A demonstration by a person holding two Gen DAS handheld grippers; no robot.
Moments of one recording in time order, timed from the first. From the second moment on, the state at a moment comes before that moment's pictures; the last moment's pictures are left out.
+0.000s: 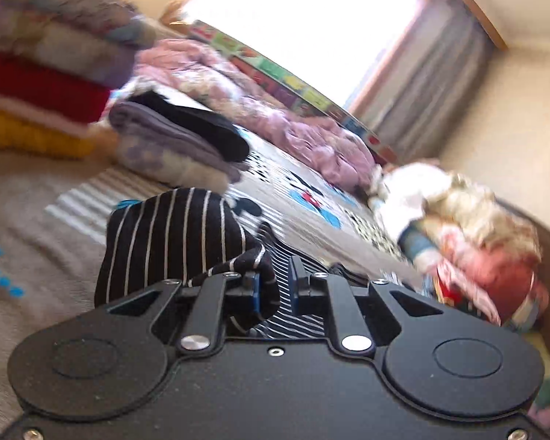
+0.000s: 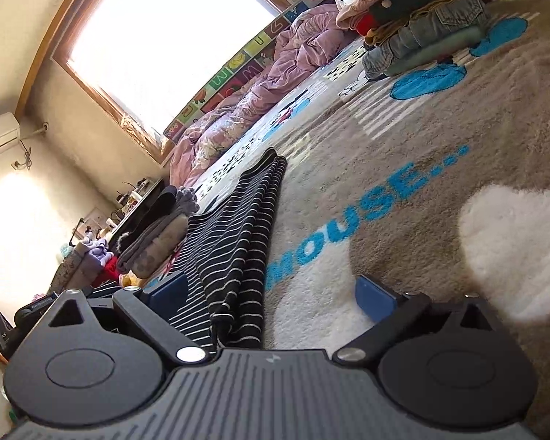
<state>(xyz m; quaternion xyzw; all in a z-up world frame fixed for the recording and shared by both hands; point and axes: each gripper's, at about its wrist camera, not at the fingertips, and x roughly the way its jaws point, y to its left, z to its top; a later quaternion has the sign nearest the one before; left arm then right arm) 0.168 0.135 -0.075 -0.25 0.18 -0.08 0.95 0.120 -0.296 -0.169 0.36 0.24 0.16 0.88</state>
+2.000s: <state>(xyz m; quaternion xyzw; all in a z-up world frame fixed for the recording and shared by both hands) 0.125 -0.194 -0.158 0.57 0.17 -0.26 0.76 0.175 -0.364 -0.189 0.51 0.22 0.20 0.81</state>
